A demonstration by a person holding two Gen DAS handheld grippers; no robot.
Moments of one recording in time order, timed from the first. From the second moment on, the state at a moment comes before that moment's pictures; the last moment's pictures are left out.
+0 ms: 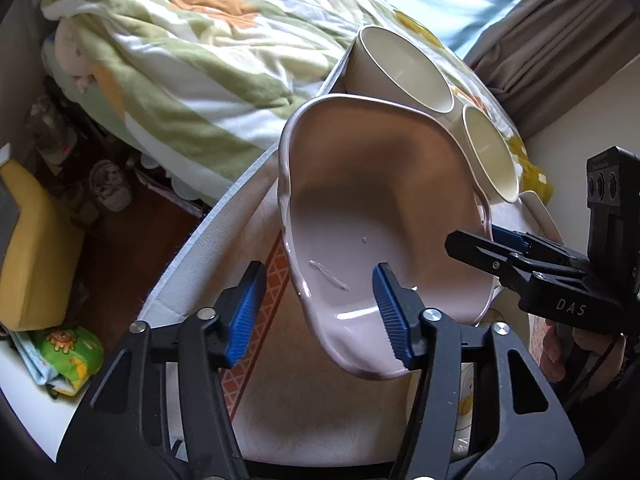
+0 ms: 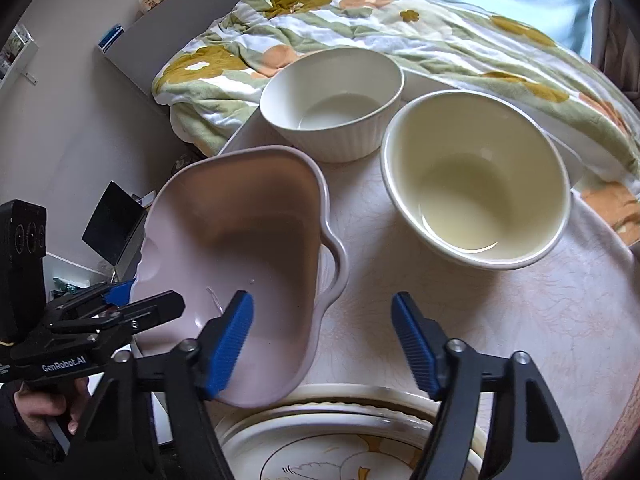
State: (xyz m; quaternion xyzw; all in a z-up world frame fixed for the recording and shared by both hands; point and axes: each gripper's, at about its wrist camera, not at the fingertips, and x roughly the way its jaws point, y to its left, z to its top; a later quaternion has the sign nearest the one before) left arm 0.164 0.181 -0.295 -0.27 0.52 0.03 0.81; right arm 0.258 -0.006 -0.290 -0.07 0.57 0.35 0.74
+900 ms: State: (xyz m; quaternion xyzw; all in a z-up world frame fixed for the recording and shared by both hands) left arm 0.173 0.071 -0.181 -0.14 0.47 -0.03 0.87; right arm 0.211 -0.111 -0.205 0.04 0.49 0.33 0.81
